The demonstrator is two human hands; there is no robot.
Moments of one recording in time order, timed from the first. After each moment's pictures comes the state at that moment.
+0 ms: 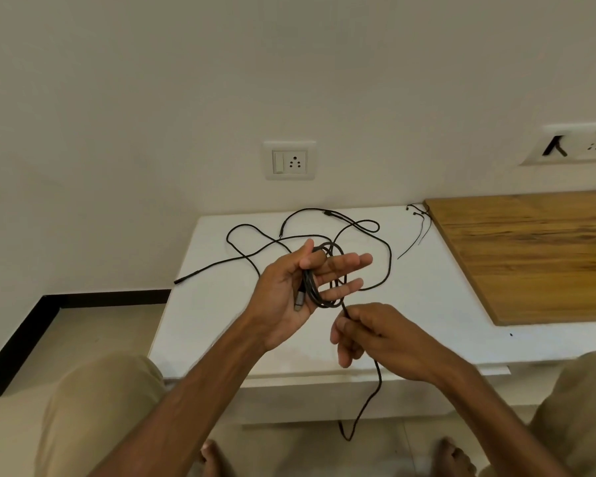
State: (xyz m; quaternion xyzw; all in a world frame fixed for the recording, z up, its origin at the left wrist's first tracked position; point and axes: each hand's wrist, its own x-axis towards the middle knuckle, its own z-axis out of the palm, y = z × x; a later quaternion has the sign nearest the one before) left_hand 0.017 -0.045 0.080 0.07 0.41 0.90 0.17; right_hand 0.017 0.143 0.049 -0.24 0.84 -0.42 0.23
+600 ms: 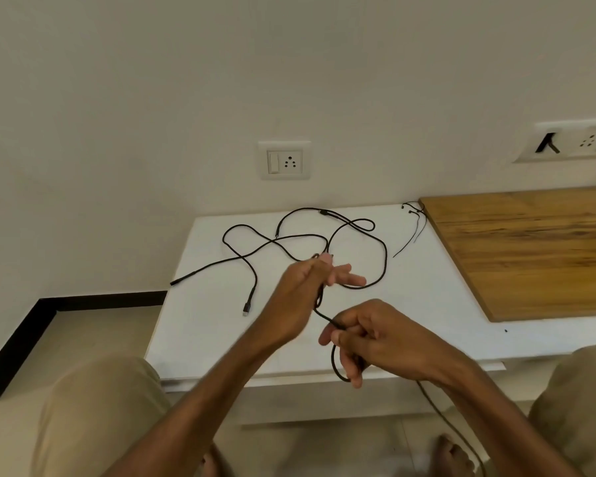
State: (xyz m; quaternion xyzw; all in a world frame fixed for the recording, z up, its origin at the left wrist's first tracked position) left_hand 0.016 -0.033 0.065 0.09 0.75 0.65 0.05; right_hand 0.027 0.144 0.068 -0.23 0.81 -0.46 0.29
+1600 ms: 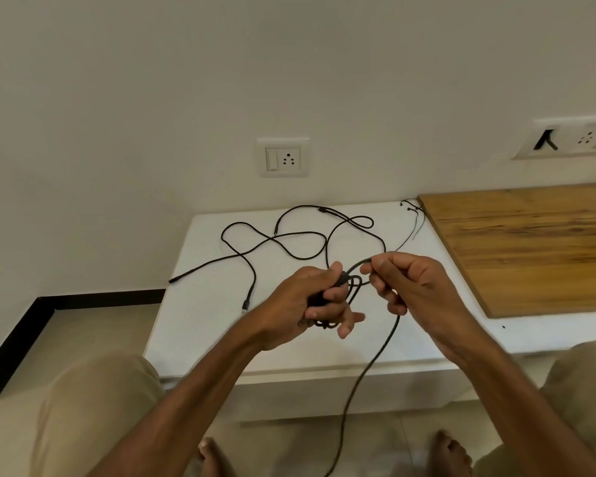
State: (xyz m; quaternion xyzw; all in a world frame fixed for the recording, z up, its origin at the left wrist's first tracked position) left_hand 0.021 -0.038 0.070 0.16 0.63 0.72 0.25; right_hand 0.004 0.167 0.075 -0.09 0.74 -0.66 0.08
